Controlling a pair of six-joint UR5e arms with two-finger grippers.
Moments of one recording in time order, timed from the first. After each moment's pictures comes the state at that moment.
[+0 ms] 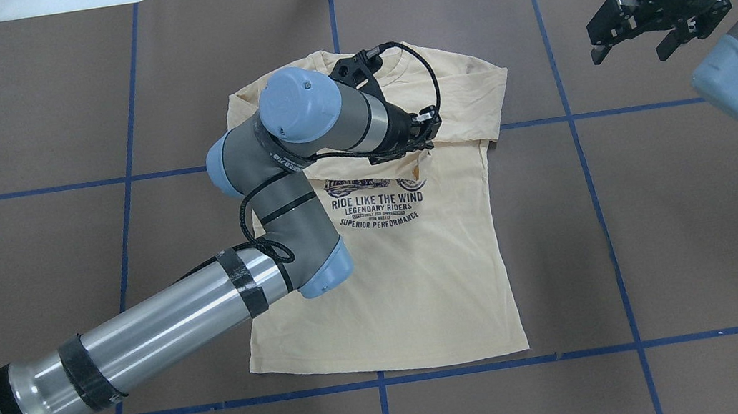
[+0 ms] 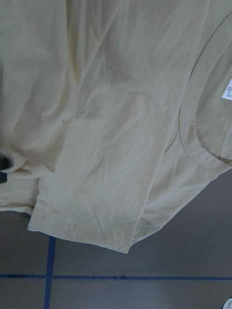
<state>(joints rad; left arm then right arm) -0.55 -2.59 -1.05 -2.46 -1.89 -1.60 1.09 -1.17 1.85 -1.77 2.30 0.71</state>
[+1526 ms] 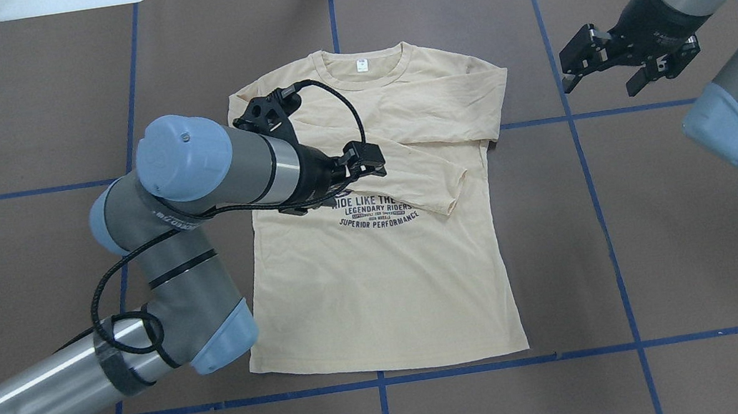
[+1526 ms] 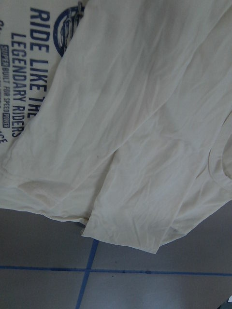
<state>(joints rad) -0.55 -2.22 -1.63 -2.19 -1.90 -1.60 0.98 -1.25 1.90 -1.54 2.29 0.98</state>
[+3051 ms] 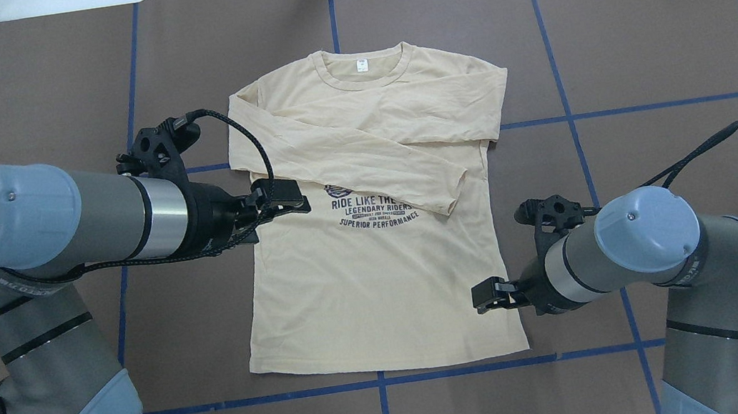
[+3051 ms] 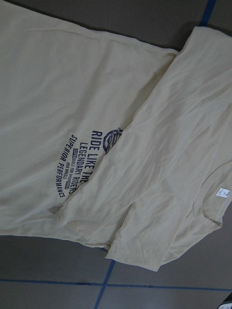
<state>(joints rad) -0.56 -1.99 -1.96 -2.09 -1.89 -1.58 0.38 -1.41 1.95 -1.15 1.94 1.49</state>
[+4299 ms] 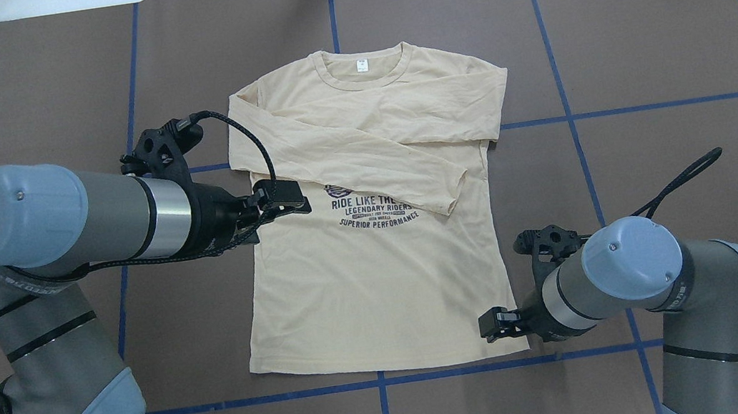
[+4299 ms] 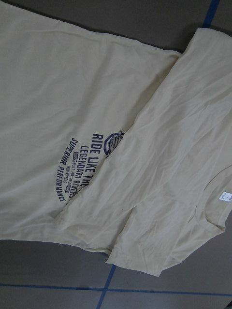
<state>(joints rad) -0.56 -1.99 -1.95 -2.09 -1.88 -1.58 0.33 -1.42 1.93 -1.18 1.95 1.49</state>
